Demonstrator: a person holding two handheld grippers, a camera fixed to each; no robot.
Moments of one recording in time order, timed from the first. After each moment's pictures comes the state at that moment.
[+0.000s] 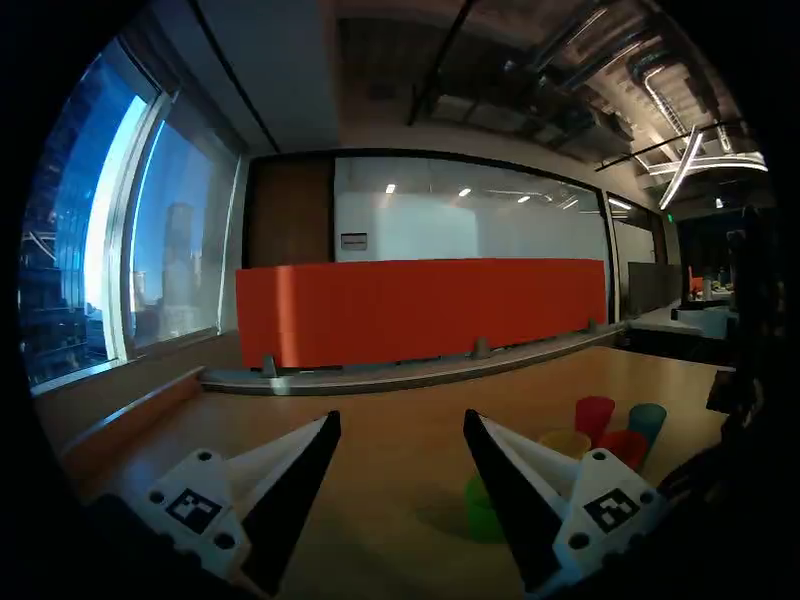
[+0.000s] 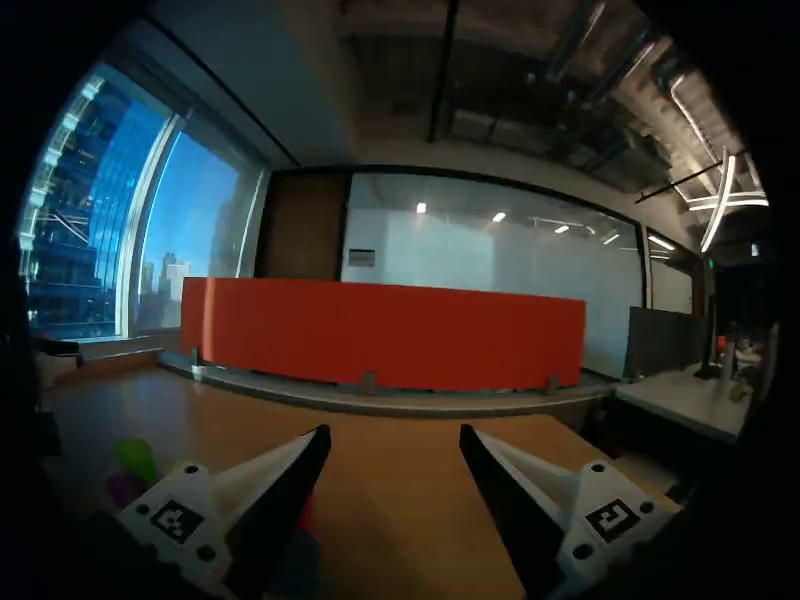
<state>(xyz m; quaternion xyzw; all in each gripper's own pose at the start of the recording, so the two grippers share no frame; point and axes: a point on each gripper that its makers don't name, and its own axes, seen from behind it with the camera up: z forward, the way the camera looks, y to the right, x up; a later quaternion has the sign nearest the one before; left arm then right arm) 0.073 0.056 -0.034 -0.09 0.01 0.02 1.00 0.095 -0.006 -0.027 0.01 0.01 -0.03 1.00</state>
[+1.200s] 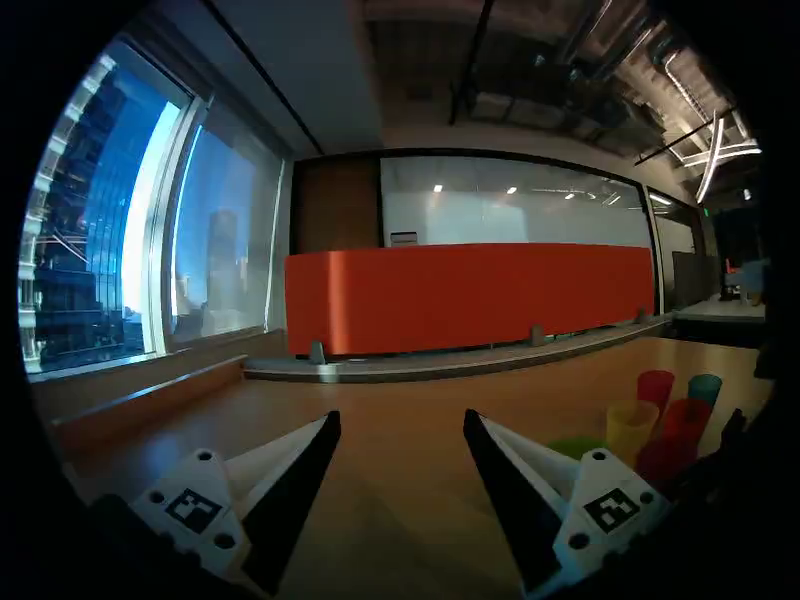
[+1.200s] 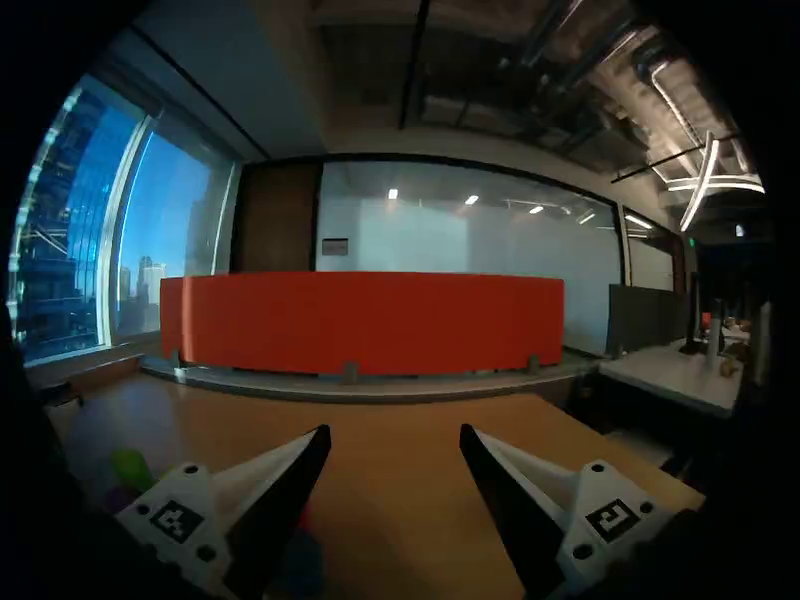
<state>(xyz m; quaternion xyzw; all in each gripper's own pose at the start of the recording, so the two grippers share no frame) 0.017 0.012 -0.009 -0.01 0.02 0.02 1.00 0.083 0.008 -0.031 -0.04 -0.02 -0.01 1.00</state>
